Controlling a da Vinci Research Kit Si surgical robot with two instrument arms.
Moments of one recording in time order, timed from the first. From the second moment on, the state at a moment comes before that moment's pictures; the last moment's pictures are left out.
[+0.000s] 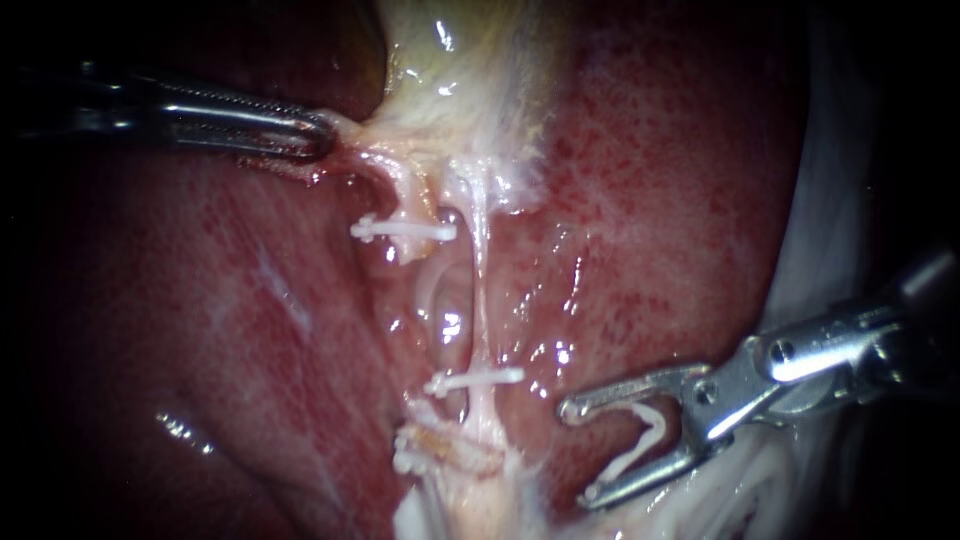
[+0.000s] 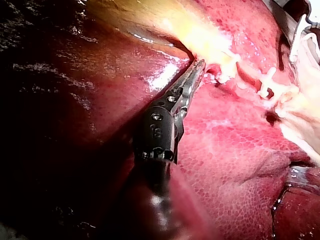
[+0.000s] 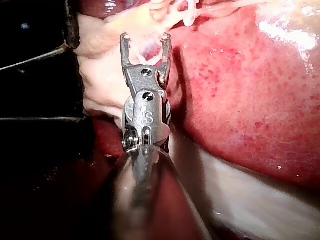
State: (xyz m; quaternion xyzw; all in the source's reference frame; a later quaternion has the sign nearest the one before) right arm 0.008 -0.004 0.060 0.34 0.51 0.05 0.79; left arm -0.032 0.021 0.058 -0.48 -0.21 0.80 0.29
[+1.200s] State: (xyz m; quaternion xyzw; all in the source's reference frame) right arm 0.014 0.003 0.062 0.35 0.50 0.16 0.78; left arm -0.026 0.025 0.050 -0.49 -0.18 0.80 0.32
